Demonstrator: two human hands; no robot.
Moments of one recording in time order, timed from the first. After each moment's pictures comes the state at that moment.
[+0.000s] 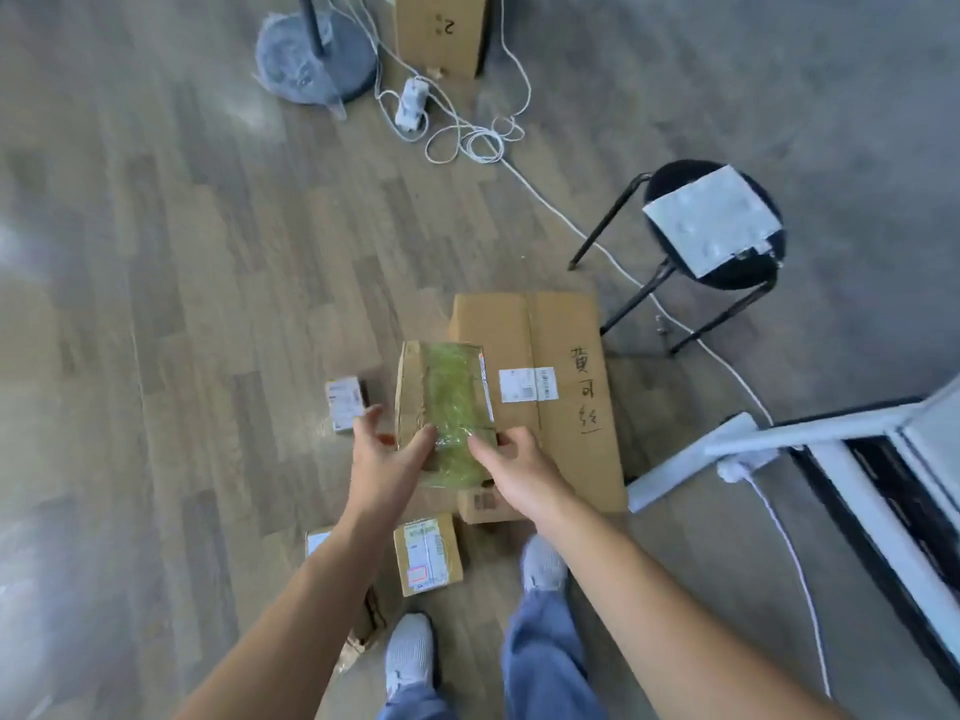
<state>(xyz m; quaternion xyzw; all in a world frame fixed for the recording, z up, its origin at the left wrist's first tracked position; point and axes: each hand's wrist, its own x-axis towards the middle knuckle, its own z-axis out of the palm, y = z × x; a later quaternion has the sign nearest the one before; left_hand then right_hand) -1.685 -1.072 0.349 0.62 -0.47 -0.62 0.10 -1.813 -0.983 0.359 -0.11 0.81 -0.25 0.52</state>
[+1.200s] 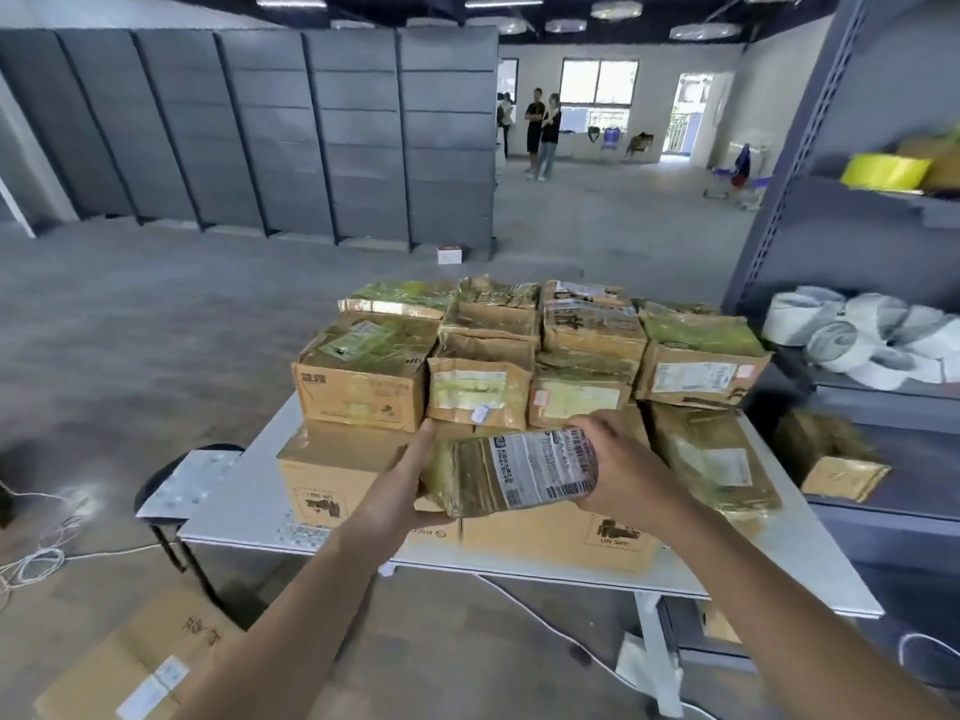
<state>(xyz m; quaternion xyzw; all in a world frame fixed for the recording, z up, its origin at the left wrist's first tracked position) -1.832 -0.423 0.789 0.09 -0.62 -0.76 -0.14 -1.833 -0.160 0.799 -0.11 0.97 -0.20 -0.05</state>
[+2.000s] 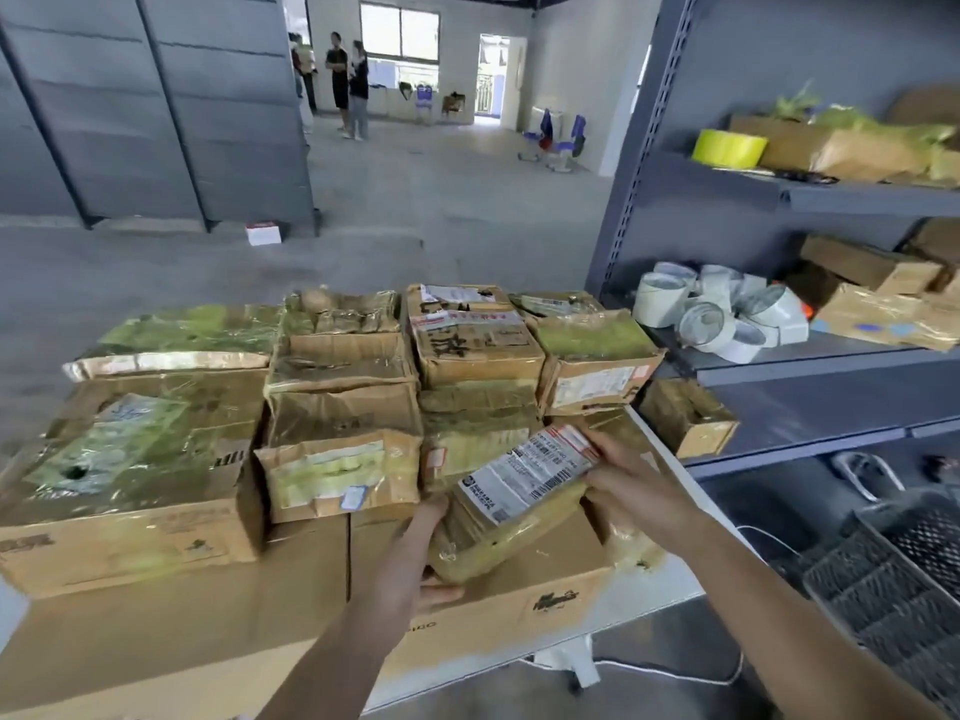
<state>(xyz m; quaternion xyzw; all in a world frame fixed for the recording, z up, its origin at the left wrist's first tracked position) -1.981 -0.314 0.727 0.12 -0.61 -0.70 -0.36 -1.918 -0.062 0.775 0.15 0.79 -0.59 0.01</state>
